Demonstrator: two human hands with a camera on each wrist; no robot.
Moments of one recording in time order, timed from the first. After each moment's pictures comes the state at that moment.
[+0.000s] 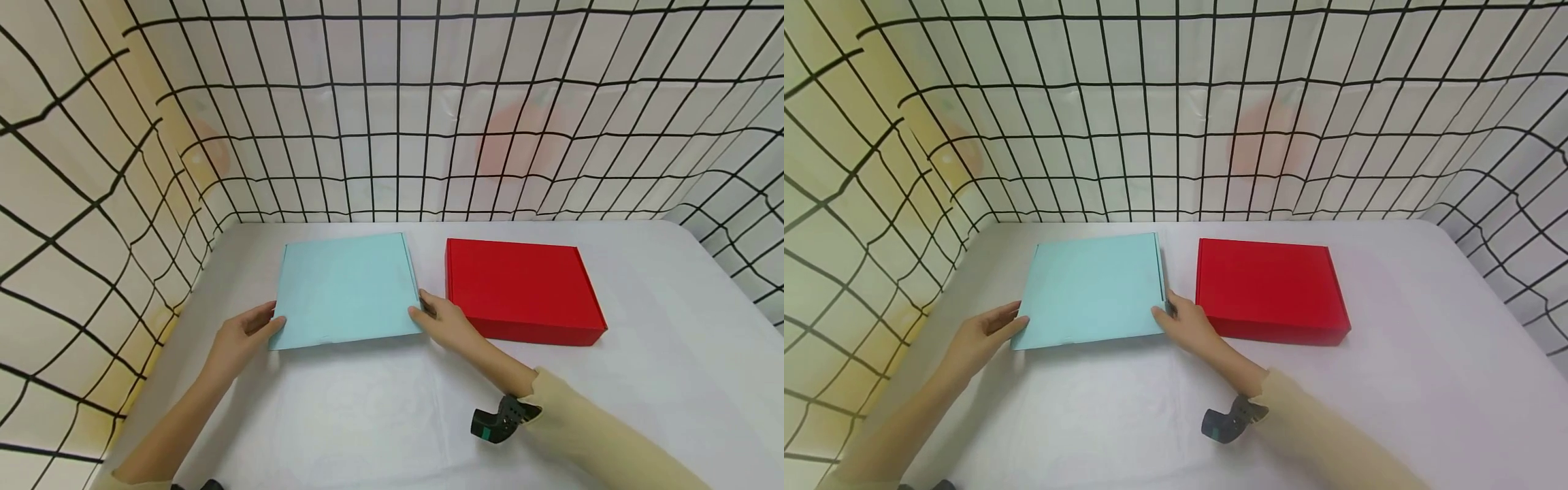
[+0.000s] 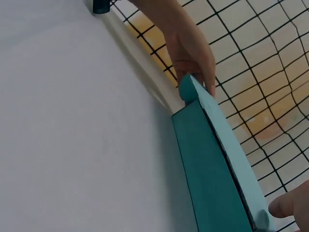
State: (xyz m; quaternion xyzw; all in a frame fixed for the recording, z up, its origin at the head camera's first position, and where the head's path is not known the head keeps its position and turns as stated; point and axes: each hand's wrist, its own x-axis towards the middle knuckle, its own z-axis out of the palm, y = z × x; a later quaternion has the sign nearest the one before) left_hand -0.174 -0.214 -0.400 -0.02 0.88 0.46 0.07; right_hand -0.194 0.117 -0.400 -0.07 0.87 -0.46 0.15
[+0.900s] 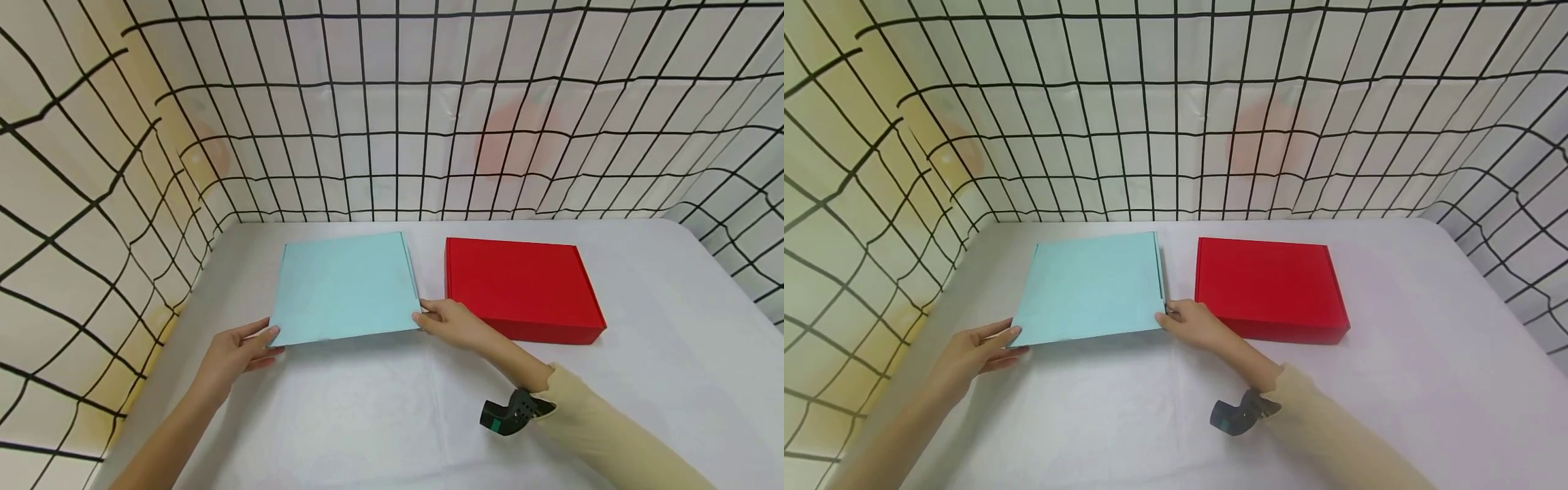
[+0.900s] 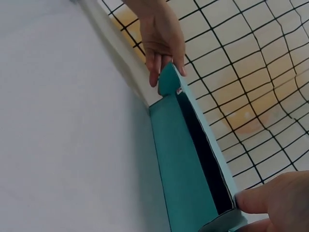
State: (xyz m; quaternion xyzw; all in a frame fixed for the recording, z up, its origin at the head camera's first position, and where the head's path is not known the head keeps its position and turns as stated) left_hand -0.155 -0.214 -0.394 -0.08 0.79 0.59 0.14; right_hand -0.195 0.135 -0.388 -0.15 0.89 -0.39 0.20
